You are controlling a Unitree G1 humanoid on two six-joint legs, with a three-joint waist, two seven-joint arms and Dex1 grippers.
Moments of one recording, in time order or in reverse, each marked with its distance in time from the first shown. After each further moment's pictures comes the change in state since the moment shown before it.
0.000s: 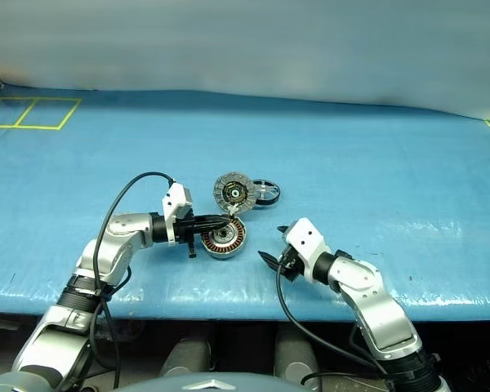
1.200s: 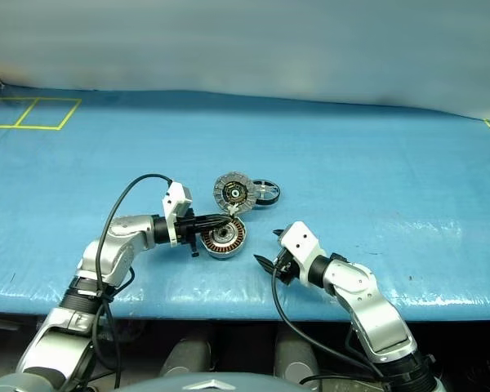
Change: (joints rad) left arm 0.003 -0.020 0.030 -0.014 -0.040 0.068 0.034; right arm 0.005 0.013 0.034 0.003 -0.006 0.000 -0.015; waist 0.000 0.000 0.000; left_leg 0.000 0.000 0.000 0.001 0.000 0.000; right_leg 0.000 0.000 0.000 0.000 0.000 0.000
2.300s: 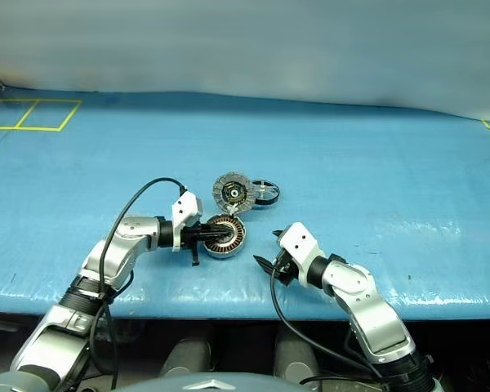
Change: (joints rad) left arm 0.000 0.017 -0.074 -0.003 0.075 -0.036 -0.009; right arm 0.003 0.008 0.006 0.006 -0.011 -0.001 -0.006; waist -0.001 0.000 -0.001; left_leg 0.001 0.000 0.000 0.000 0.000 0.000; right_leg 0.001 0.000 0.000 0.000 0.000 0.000
